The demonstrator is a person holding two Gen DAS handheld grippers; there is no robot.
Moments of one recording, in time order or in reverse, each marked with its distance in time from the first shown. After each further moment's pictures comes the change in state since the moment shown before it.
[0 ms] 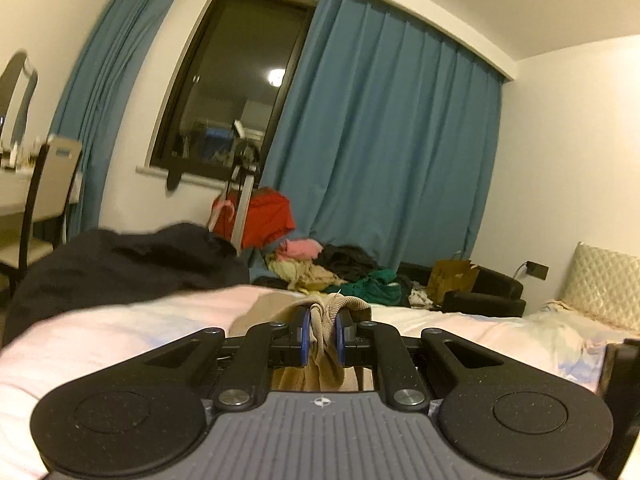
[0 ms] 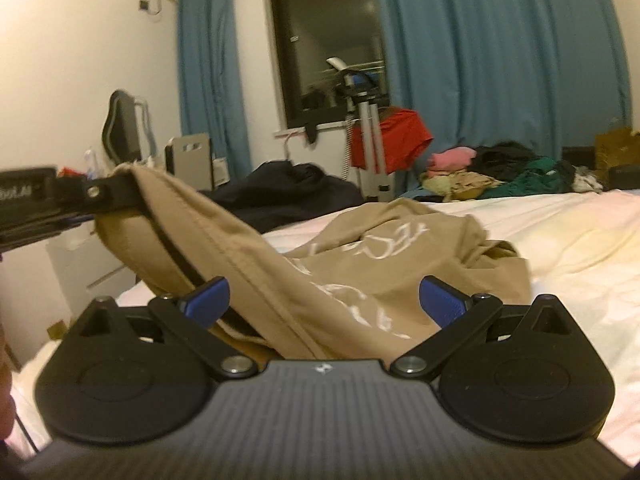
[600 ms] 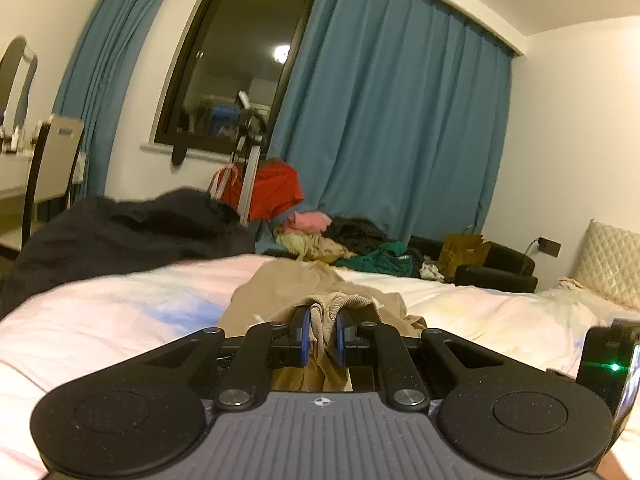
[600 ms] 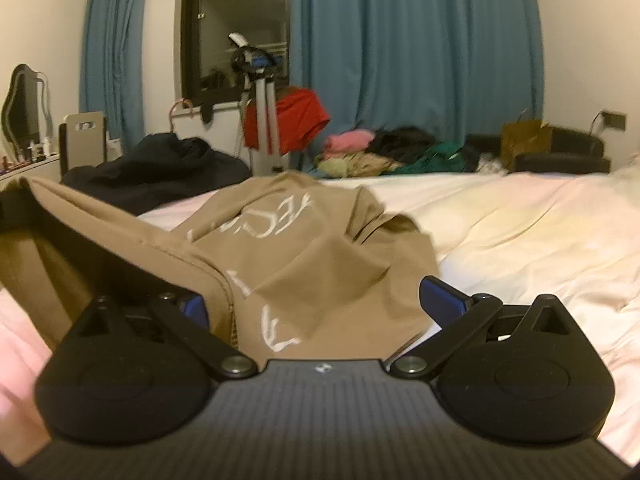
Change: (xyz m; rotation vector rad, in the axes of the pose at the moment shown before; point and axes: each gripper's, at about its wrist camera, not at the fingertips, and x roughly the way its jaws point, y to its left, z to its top) left arm 0.040 -0.008 -0.019 0.035 0.034 0.034; right arm 0.018 -0.025 -0.016 0.016 0.037 -0.347
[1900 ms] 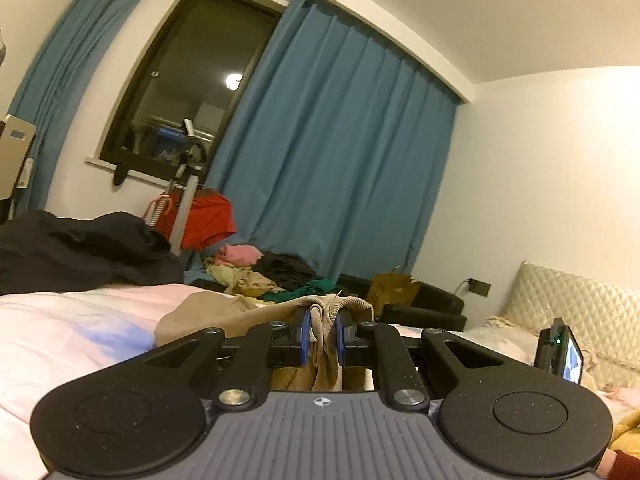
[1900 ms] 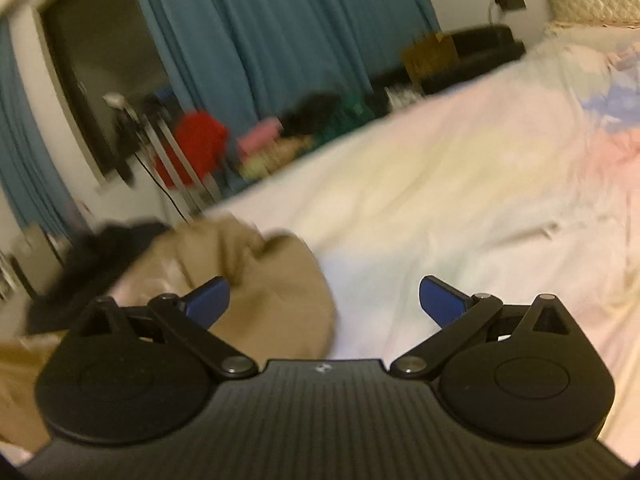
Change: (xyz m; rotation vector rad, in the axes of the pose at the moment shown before) left arm -0.026 -0.013 -0.003 -0.063 -0.086 -0.202; right arm -0.003 -0.129 0.009 0.470 0.100 -0.099
